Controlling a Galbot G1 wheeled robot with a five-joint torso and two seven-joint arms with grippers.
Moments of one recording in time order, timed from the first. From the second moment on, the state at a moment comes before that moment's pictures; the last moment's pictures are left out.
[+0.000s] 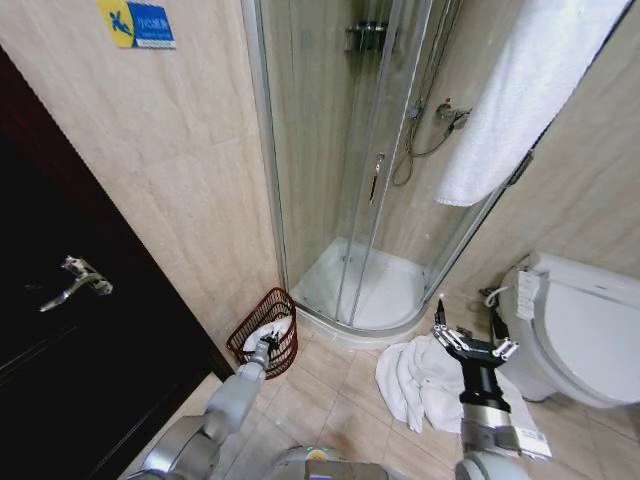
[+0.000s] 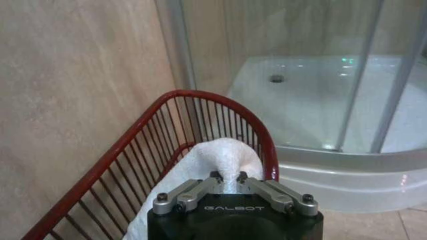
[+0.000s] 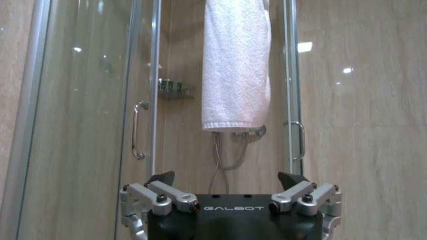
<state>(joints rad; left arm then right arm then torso) 0.68 -1.43 -0.14 -0.39 -0.18 -0.36 0.00 -1.84 1.60 0.67 2.36 0.07 0.28 0.08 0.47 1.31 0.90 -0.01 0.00</state>
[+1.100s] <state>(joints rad) 0.73 -1.39 -0.17 -0.48 -0.15 -0.33 -0.02 -1.83 1.58 0.64 2.35 0.07 0.27 0.06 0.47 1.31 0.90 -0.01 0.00</state>
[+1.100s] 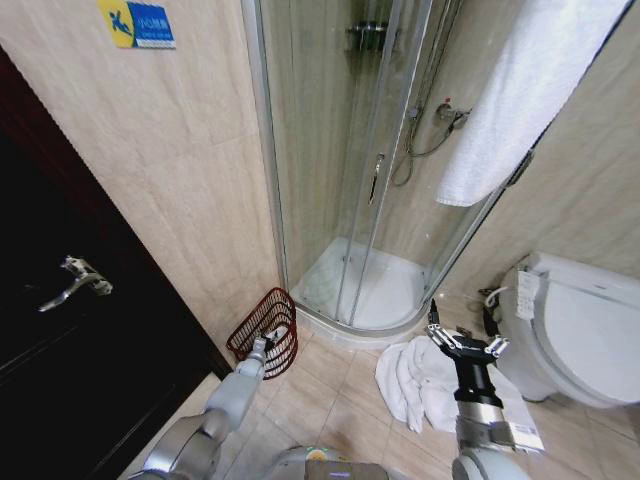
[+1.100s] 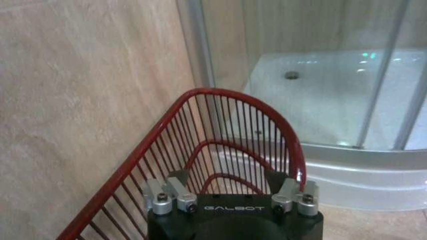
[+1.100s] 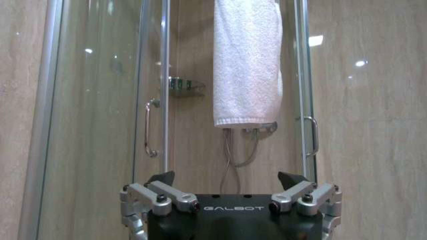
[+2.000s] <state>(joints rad) 1.45 -1.13 -0.54 -1.62 -0.52 -0.19 0.02 -1.81 1.55 0.66 2.41 0.10 0.20 0.09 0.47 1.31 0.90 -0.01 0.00</state>
